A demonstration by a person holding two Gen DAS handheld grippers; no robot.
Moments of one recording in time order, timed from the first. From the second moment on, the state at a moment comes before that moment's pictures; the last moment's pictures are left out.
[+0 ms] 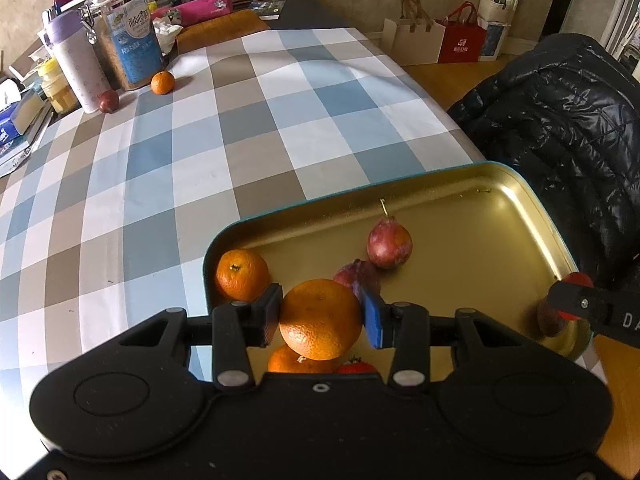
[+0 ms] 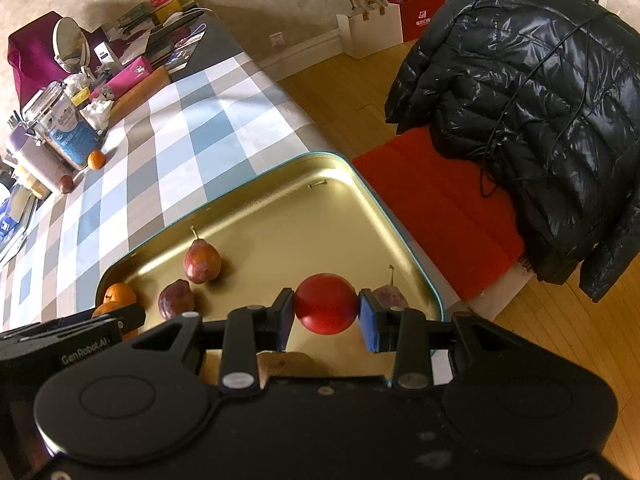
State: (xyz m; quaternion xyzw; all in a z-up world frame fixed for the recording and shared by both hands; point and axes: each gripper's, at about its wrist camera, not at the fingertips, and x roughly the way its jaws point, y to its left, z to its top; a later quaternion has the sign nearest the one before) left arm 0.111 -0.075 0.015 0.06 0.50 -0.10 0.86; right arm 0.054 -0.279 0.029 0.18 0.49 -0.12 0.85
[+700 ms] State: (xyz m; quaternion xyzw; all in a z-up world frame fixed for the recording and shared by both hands) left arm 0.140 -0.074 0.015 0.04 0.50 -0.10 0.86; right arm 0.089 -0.273 0.030 0.16 0.48 -0.10 0.85
